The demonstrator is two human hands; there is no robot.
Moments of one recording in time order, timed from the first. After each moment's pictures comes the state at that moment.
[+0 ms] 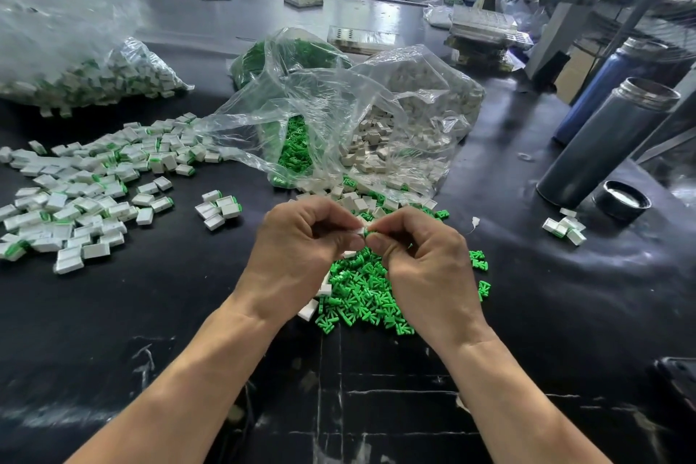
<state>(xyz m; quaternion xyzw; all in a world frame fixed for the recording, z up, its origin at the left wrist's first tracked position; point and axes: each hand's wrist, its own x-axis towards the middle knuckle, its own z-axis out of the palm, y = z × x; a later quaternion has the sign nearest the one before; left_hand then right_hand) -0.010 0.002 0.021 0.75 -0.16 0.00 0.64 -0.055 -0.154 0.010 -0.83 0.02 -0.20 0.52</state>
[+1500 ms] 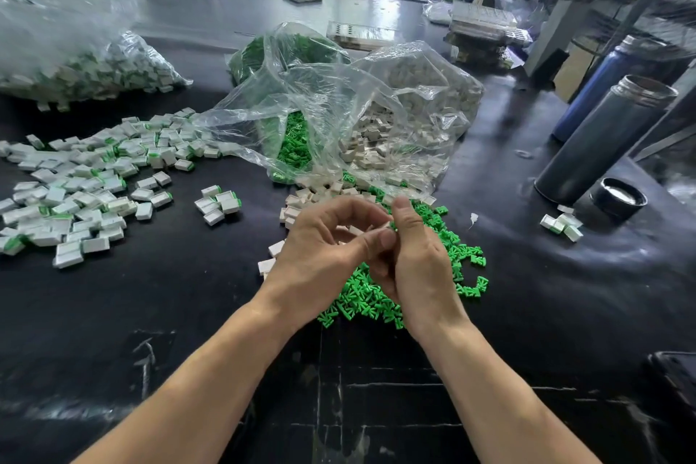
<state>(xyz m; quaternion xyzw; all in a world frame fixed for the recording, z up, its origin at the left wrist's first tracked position) -0.019 -0.017 0.014 0.64 -0.20 -0.07 0.74 -0.054 -0.133 0.016 -0.67 0.07 -0.07 0.74</state>
